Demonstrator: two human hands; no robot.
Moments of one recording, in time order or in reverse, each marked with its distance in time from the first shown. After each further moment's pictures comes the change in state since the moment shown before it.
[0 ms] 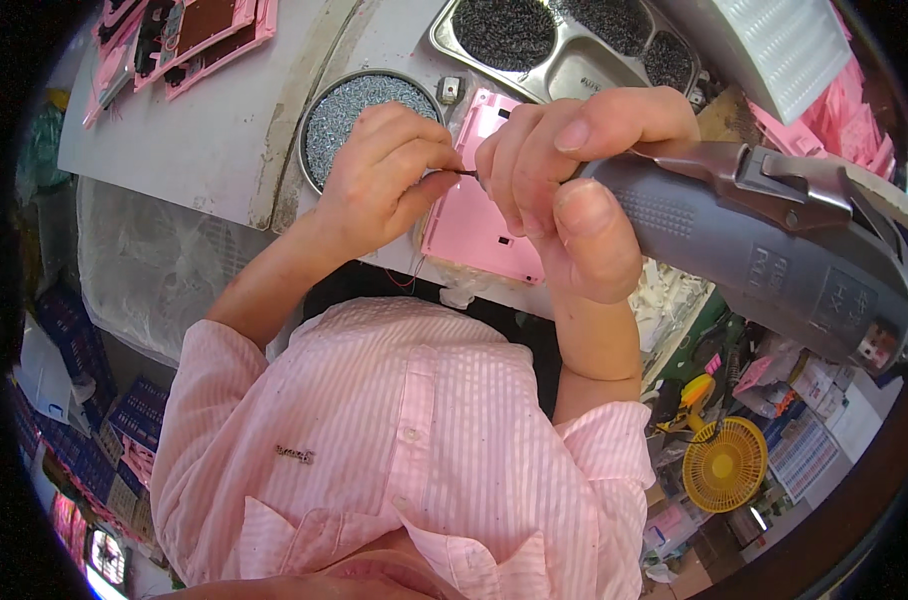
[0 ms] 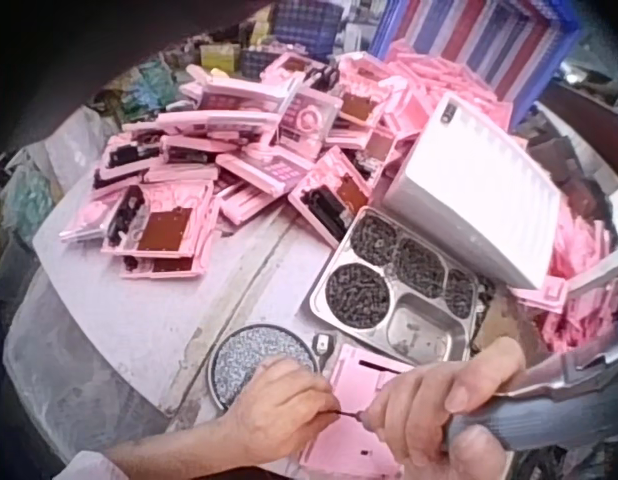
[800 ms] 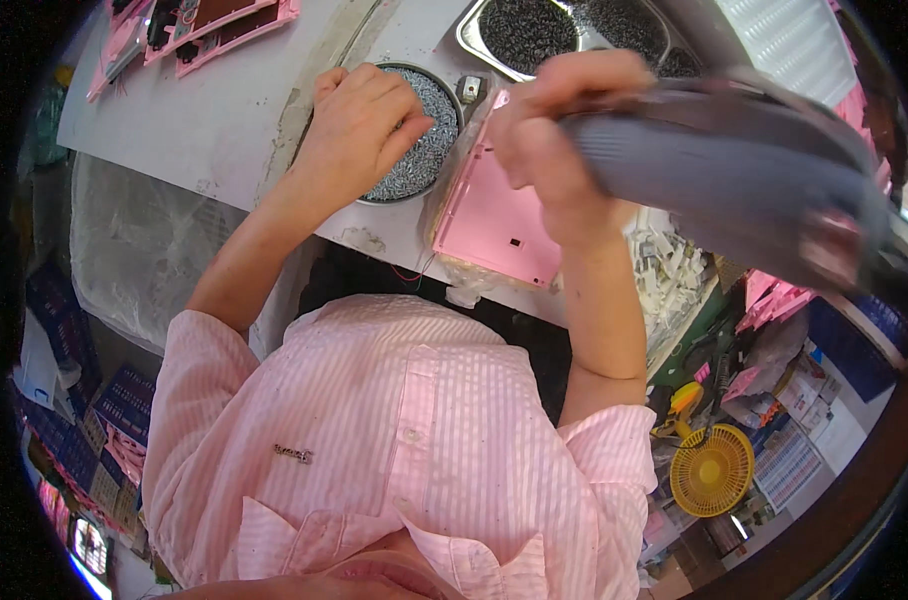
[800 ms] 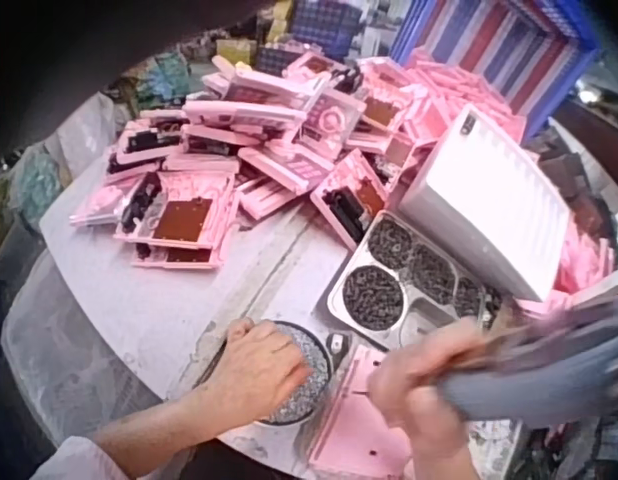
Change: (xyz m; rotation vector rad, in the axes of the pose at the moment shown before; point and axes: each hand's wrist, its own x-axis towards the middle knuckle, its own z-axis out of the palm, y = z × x) left_hand -0.014 -0.034 -0.022 0.453 -0.177 -0.208; right_hand 0.001 0.023 0.001 -0.081 0.125 0.135
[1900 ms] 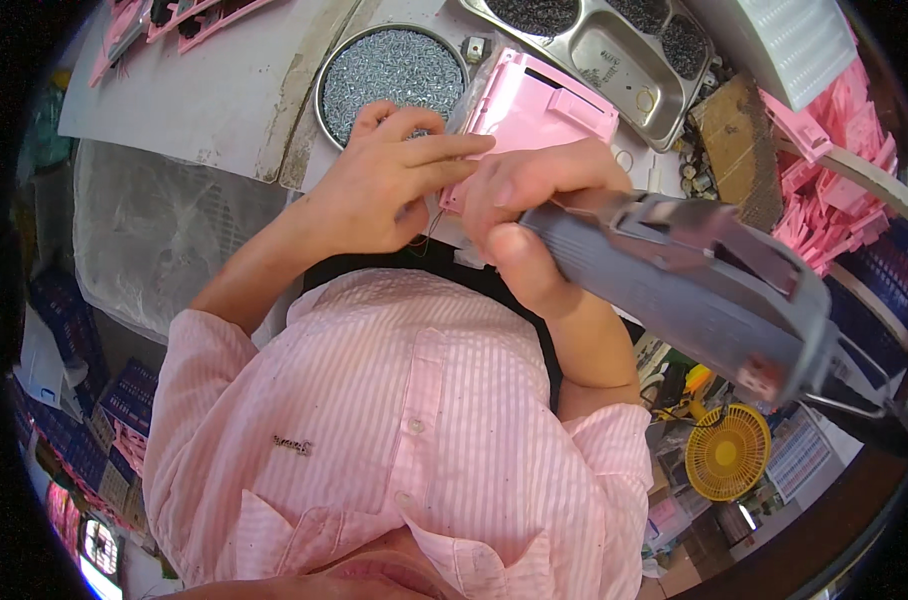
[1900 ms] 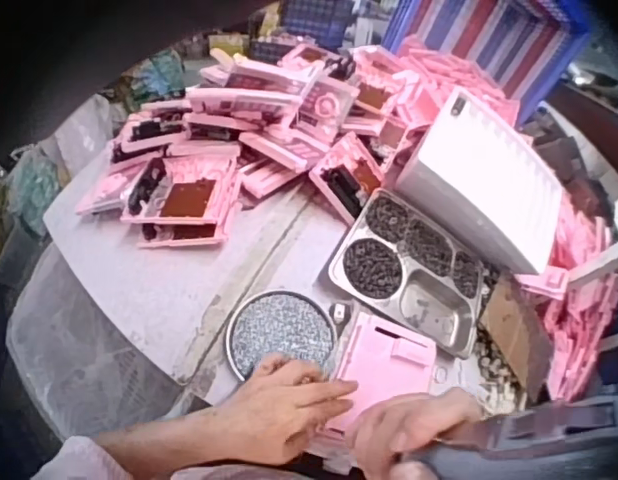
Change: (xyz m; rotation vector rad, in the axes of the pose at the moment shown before) left_hand -0.040 0.052 -0.021 -0.271 -0.223 0.182; right_hand -0.070 -0.025 0.041 0.014 0.011 0.066
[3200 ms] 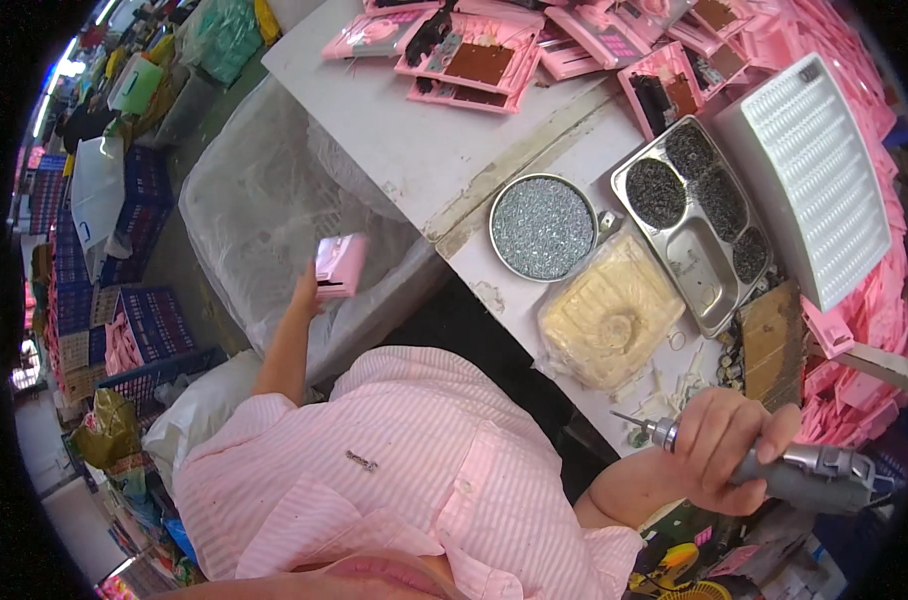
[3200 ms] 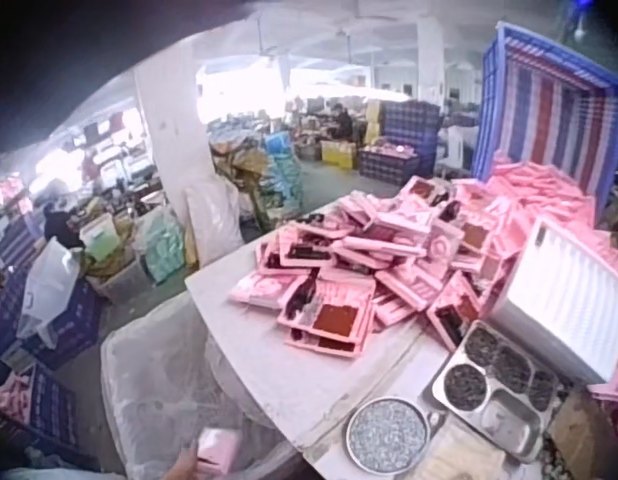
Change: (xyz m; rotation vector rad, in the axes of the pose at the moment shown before) left_hand -0.454 -0.138 0.052 -0.264 1.121 -1.730; right_hand -0.004 -0.093 -0.036 0.461 -0.061 -0.231
